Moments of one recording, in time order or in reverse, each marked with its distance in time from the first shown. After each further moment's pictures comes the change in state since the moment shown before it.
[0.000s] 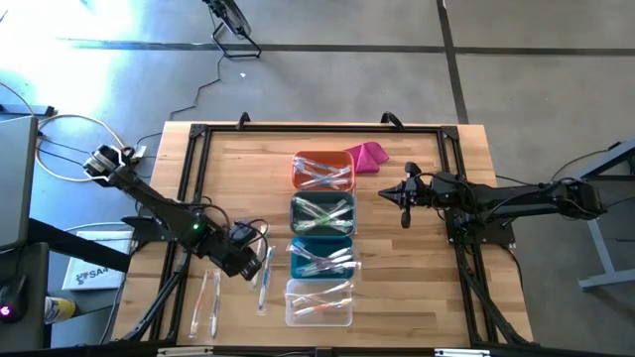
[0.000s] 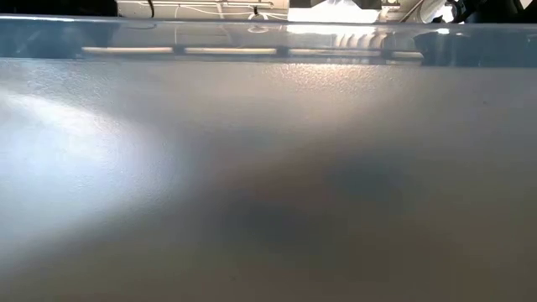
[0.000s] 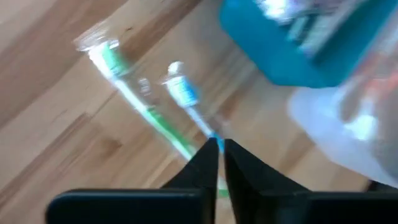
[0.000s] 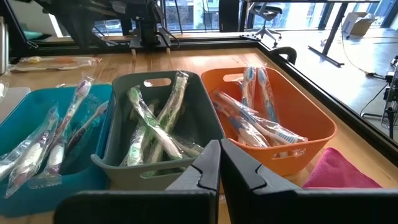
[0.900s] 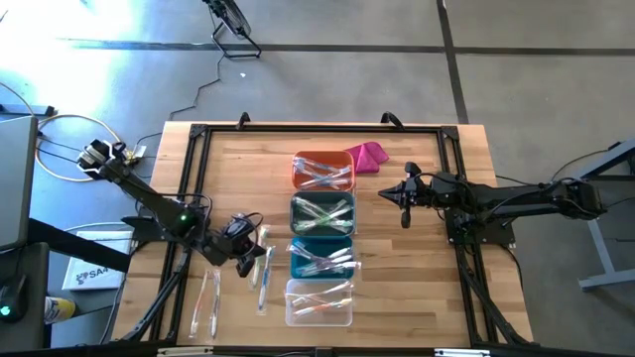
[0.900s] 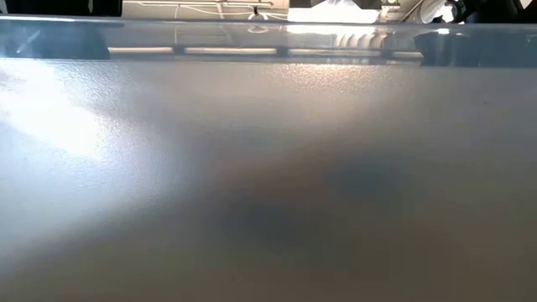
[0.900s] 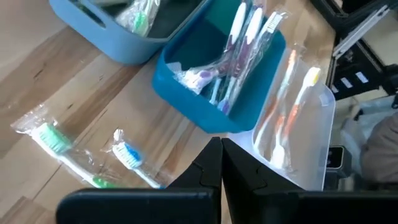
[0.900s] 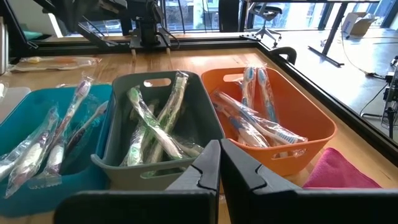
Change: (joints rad) left arm -0.005 -0.168 -0.139 0.320 -0.124 0.199; right arm 0.000 0.000 0.000 0.000 0.000 0.000
